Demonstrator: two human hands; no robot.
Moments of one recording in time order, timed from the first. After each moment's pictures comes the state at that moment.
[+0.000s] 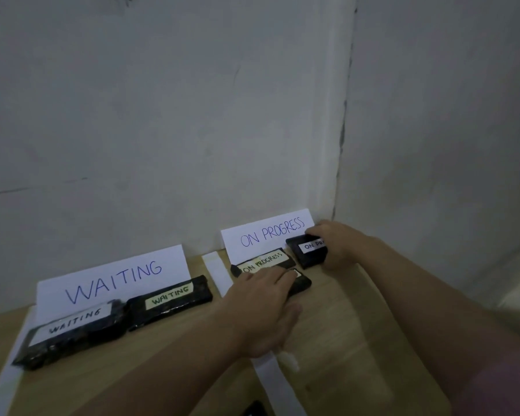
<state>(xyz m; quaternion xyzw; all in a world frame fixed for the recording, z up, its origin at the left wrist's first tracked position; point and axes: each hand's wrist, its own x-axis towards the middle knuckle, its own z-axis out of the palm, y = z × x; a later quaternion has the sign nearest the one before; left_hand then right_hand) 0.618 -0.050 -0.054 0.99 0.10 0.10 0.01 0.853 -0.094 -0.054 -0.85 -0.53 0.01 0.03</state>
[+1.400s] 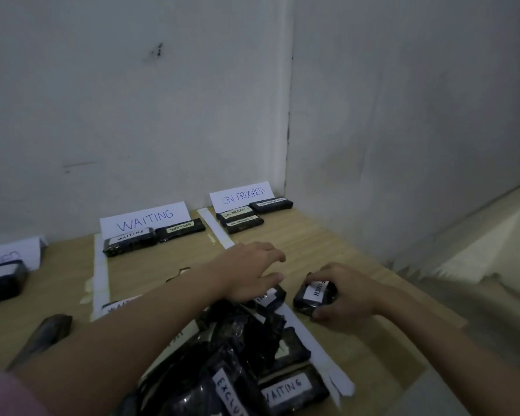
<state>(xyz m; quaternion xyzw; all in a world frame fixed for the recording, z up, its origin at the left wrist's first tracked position) 0.486 -0.220 0.023 1.00 0.04 0.00 0.03 0.640 -0.377 -0.028 -0.84 -0.52 0.13 0.08</state>
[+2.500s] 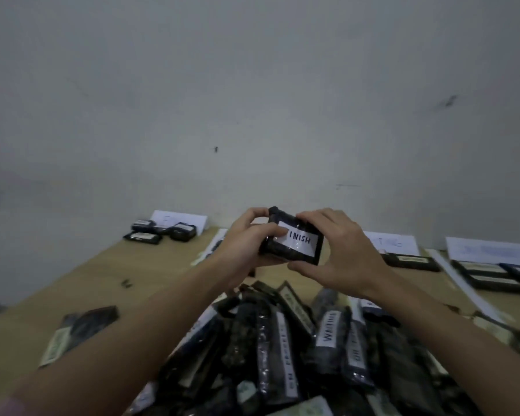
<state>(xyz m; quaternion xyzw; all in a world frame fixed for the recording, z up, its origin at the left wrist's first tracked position) 0.141 -0.157 0.084 0.56 0.35 0.47 0.58 0.307 -0.183 0.072 -0.49 -0.79 -0.11 0.34</state>
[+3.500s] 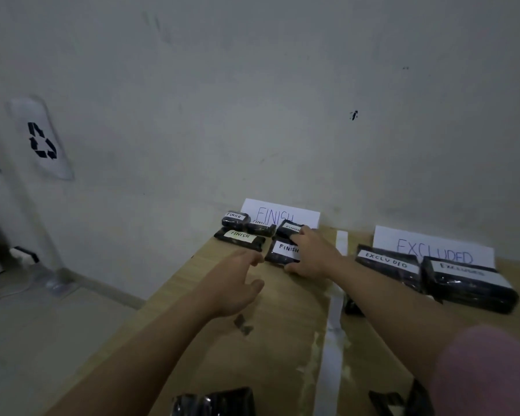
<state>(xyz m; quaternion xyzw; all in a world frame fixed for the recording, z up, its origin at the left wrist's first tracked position) -0.146 0.063 -0.026 0.79 0.57 0.22 0.12 0.032 0.152 -0.043 -0.57 -0.81 0.04 0.10</state>
